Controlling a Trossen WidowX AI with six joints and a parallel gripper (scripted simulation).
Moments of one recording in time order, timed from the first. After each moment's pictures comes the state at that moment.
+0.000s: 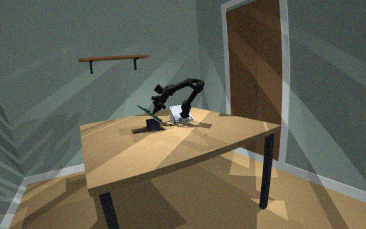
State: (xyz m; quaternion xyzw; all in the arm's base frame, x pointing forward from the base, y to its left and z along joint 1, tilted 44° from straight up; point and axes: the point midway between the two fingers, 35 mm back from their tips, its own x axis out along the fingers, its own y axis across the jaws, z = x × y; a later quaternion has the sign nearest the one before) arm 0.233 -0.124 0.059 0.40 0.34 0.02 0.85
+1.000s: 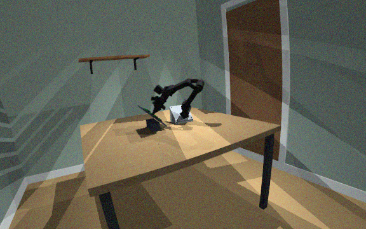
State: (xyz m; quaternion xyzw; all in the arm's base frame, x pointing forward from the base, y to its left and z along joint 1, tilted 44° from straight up) arm 0.236 -0.123 0.057 0.40 0.34 0.02 0.85
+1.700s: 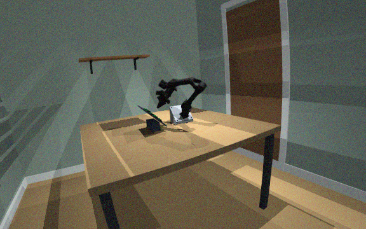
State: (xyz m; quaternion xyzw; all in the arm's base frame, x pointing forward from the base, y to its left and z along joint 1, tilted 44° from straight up) arm 0.186 -0.140 0.086 0.40 0.34 0.01 0.85
